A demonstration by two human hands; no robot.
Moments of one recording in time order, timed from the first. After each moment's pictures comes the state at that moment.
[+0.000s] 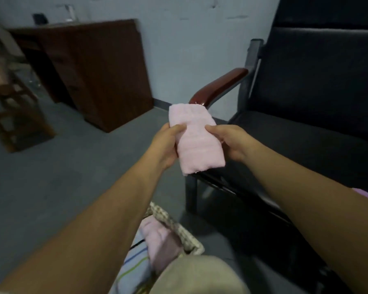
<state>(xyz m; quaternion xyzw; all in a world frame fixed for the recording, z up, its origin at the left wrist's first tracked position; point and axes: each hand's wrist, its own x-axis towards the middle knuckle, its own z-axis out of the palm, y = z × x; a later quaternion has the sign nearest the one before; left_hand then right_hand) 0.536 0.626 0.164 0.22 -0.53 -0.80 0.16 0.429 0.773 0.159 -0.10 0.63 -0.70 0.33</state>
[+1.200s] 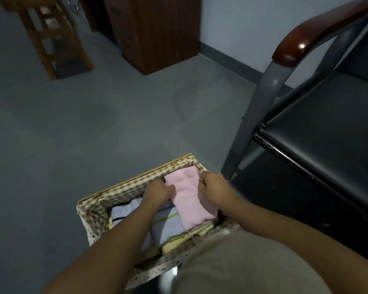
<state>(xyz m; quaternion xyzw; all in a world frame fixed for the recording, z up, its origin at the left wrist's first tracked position) 0.725 0.535 -0.081 0.50 -0.77 -0.40 -0.05 0.589 0.666 -0.069 -0.39 0.88 -0.16 0.22</state>
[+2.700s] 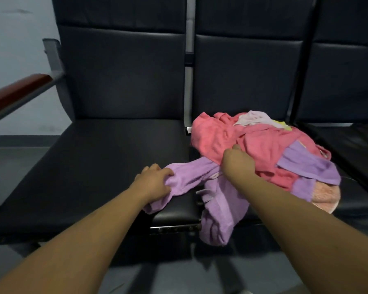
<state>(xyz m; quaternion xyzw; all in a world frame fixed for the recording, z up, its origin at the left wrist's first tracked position) 0.411 0.964 0.077 -0.16 -0.97 -0.12 -0.11 0.421 1.207 0.103 0.13 0.99 0.01 -0.07</state>
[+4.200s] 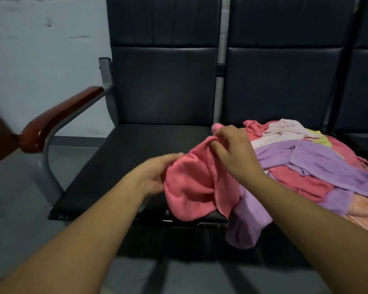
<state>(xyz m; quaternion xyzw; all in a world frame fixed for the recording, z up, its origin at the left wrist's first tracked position) 0.449 0.913 0.152 0.09 -0.57 -0.77 -0.28 0.443 1.126 0.158 -0.14 0.88 -0.31 -0.33</state>
